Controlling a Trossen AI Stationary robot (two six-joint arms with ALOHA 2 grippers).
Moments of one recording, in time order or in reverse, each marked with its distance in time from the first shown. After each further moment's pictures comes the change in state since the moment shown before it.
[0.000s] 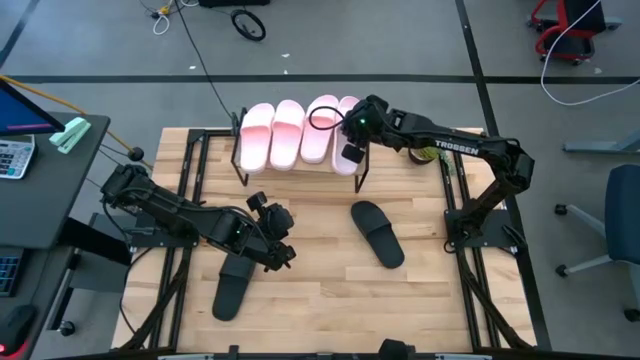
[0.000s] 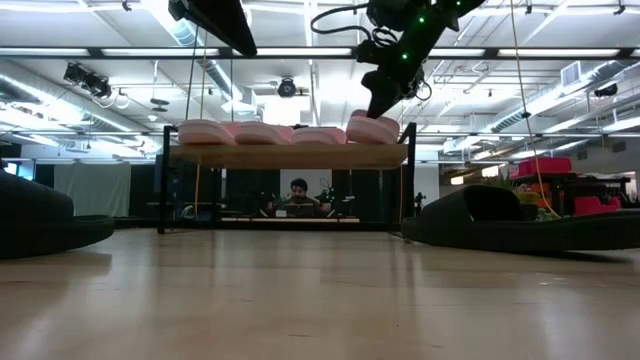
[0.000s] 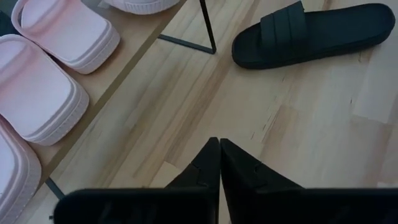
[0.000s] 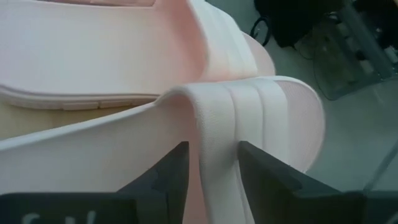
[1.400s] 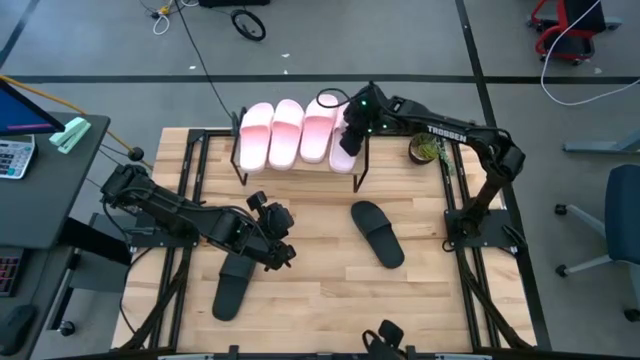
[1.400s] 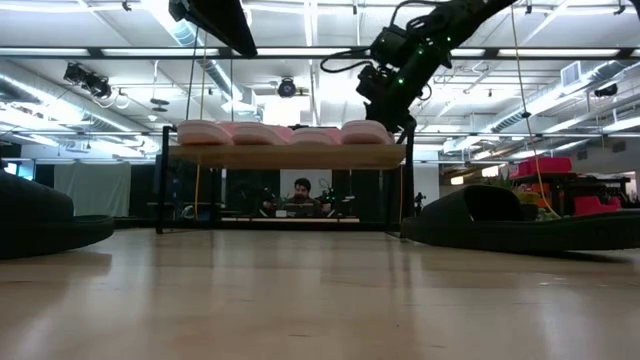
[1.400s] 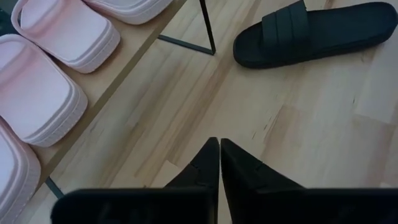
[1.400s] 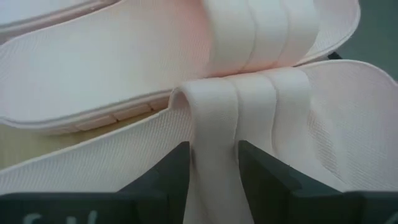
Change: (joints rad) left arm 0.003 0.000 0.000 -0.003 0.000 0.001; right arm -0.169 0.099 0.009 -0.009 -0.438 0.207
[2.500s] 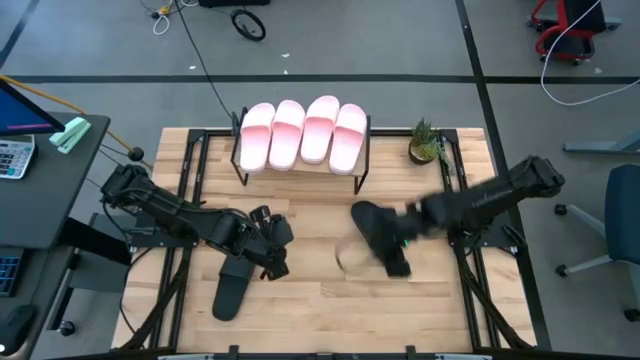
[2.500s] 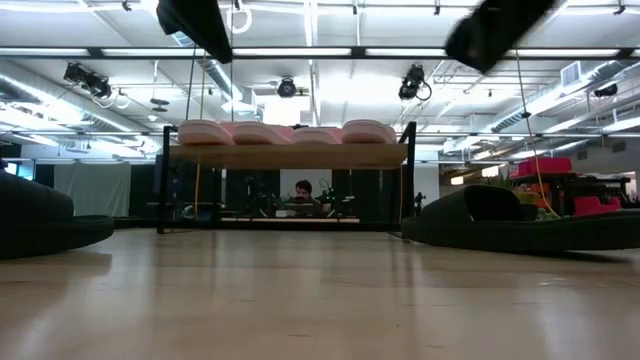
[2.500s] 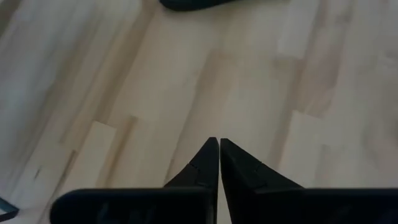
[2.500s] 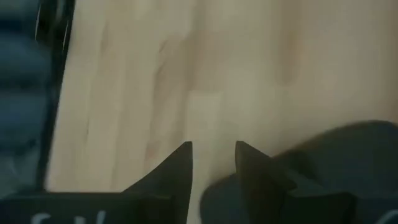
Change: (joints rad) left arm -0.022 0.000 0.000 -0.008 0.331 -0.005; right arm 0.912 -0.323 -0.271 -0.246 0.018 0.292
